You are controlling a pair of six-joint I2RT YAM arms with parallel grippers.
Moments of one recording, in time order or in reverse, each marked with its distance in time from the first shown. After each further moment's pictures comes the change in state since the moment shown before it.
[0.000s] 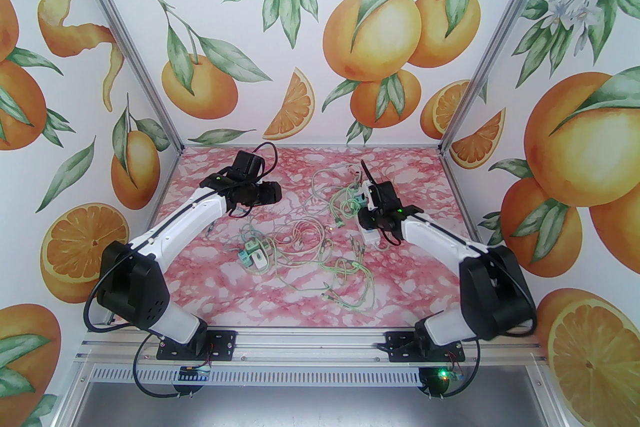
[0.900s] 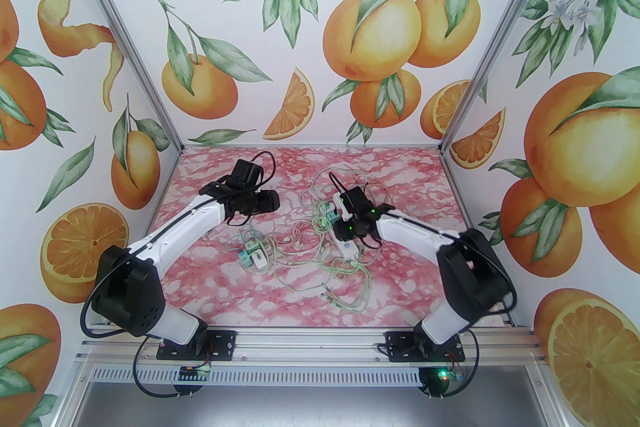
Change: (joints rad) left arm -0.003 -0.051 -0.102 0.019 -0.001 -0.019; right arm 0.124 0.290 0.219 -0.107 -0.086 0.029
